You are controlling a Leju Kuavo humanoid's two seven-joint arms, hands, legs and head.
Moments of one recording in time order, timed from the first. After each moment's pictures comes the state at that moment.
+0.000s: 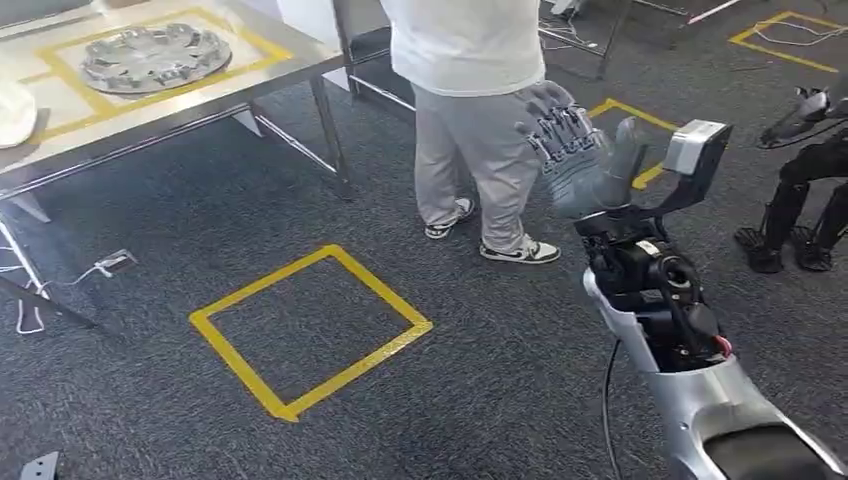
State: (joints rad) left arm -0.37 0.14 1.03 -0.19 -0.78 0.08 -0.07; right arm -0.40 -0.16 0.15 -1.74 -0.37 0.11 -0.08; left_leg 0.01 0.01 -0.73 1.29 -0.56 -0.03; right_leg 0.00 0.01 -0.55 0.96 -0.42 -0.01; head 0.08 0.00
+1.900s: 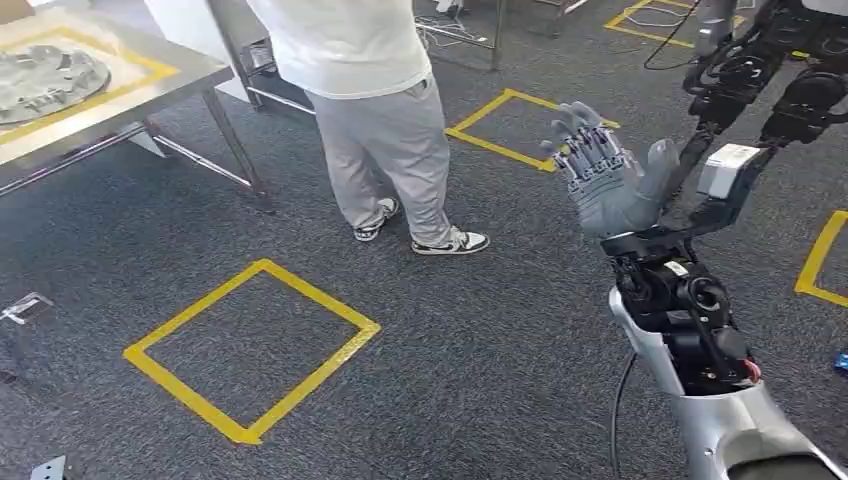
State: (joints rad) left arm -0.36 0.13 1.06 -0.19 -0.75 0.10 -0.05; right arm -0.30 -0.19 0.10 -1.82 -0.39 0.13 -0.08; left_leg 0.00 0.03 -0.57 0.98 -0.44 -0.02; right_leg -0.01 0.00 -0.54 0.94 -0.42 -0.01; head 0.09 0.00
